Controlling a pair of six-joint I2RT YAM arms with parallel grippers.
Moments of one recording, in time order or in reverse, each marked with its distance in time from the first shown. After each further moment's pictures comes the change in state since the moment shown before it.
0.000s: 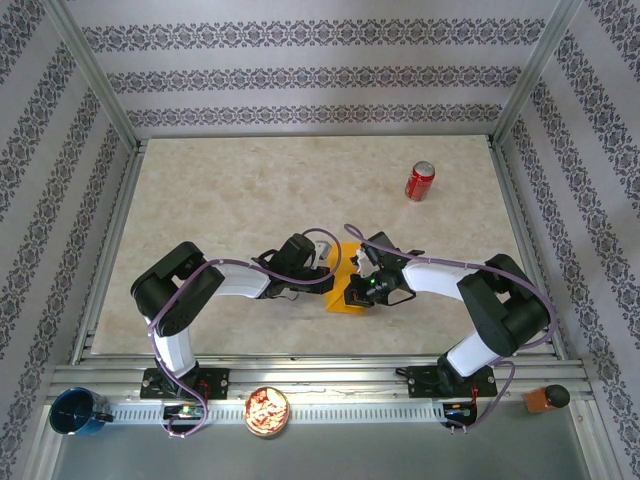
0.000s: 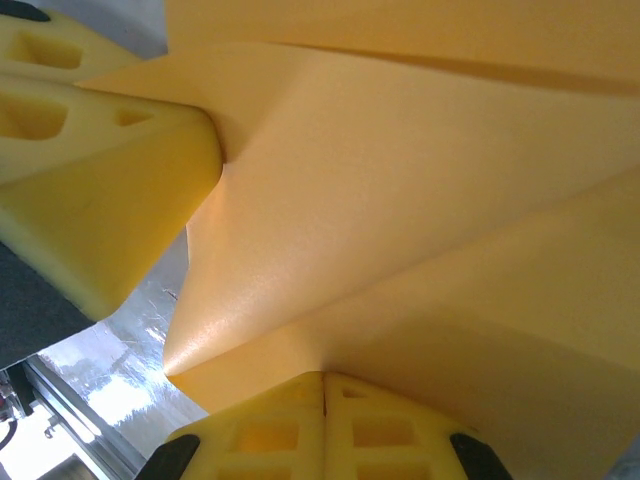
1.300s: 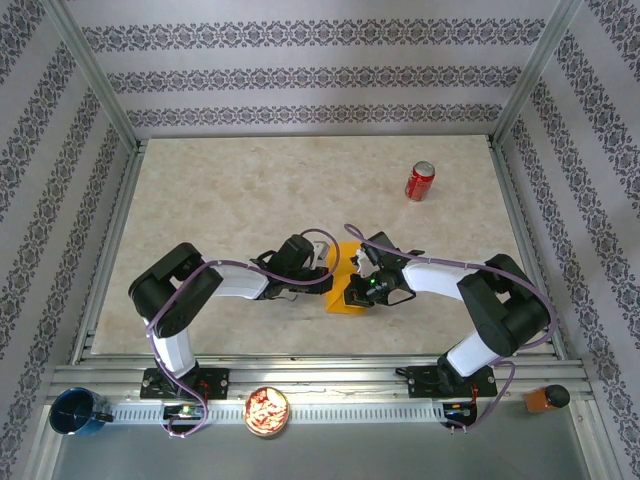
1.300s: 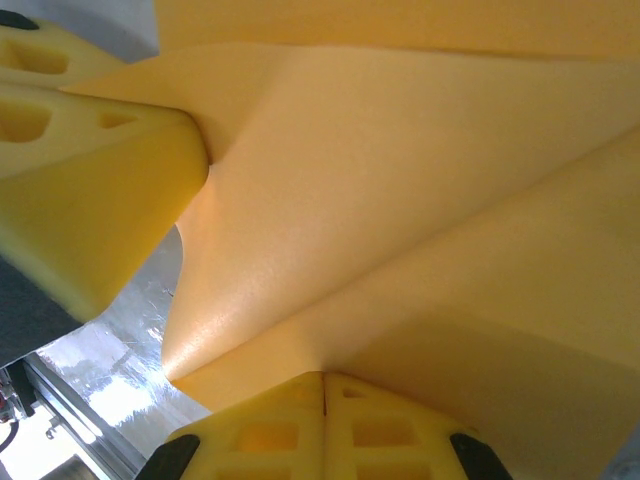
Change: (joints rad) left arm 0.000 -0.019 -0.016 0.008 -0.005 -0.024; right arm 0.000 0.000 0.000 0.000 0.000 0.004
